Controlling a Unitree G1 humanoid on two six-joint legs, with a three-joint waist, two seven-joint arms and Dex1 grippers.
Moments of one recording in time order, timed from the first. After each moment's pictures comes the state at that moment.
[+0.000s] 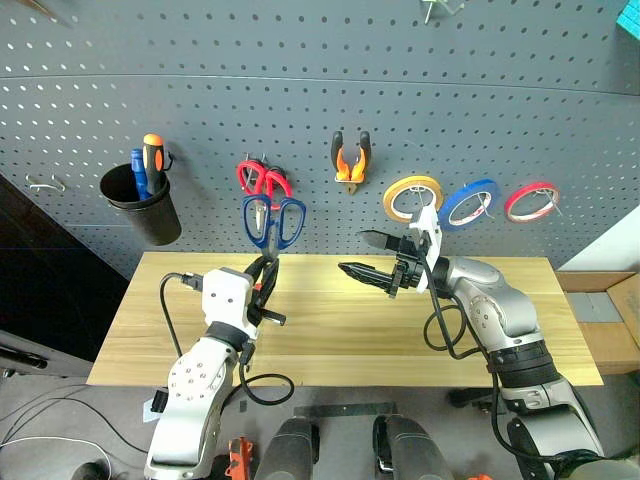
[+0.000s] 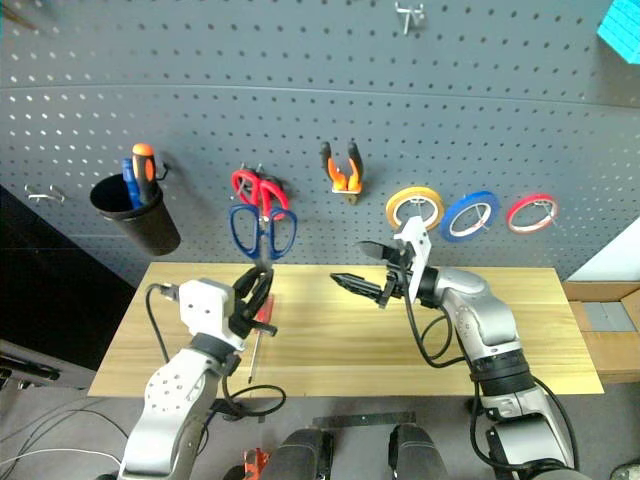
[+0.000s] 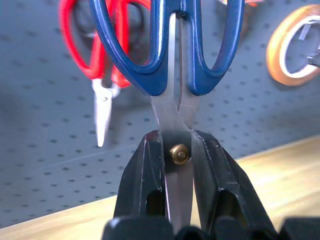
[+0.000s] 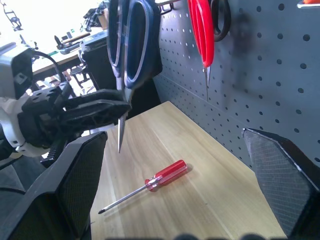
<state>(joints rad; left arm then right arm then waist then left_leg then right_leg) 0.03 0.24 0.02 -0.40 -0.13 0.17 -0.26 -0.54 -0.29 0.10 0.07 0.45 0.44 0.93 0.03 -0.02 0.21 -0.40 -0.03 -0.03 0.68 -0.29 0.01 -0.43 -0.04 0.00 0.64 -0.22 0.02</state>
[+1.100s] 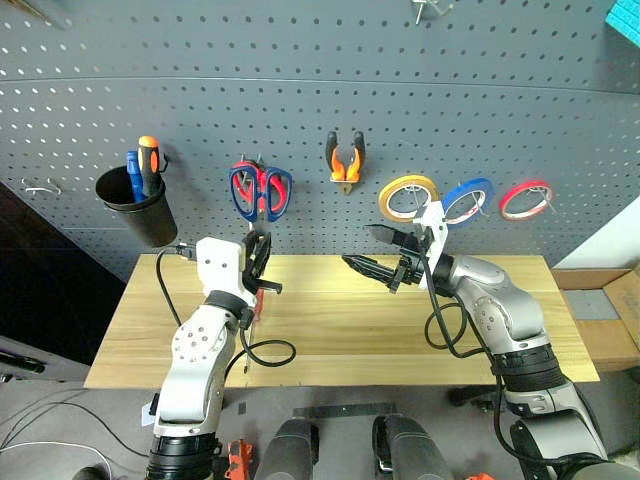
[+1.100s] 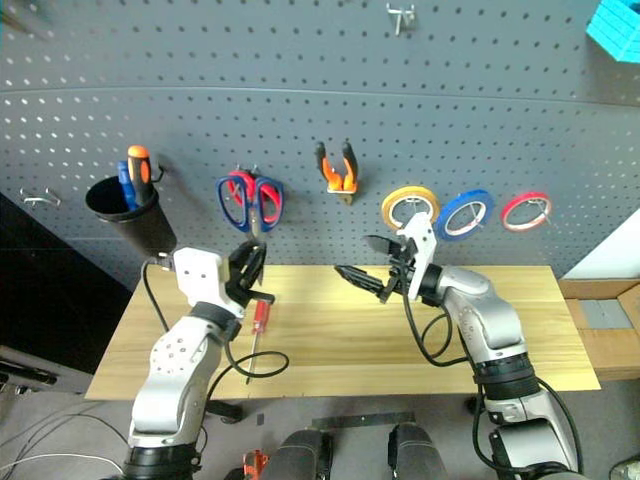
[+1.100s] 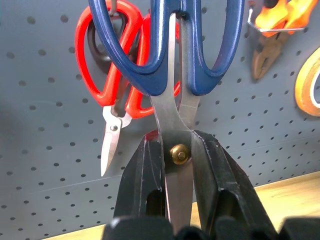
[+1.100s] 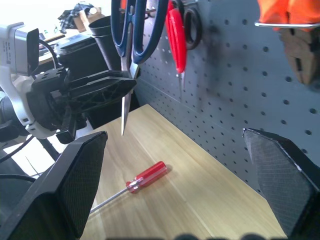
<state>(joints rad) -0.11 0.21 0.08 -0.30 -0.14 0.22 -0.21 -0.52 -0.31 0.09 0.00 0.45 0.47 0.83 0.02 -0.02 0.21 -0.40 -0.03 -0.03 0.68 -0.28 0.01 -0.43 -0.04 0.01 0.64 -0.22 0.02</state>
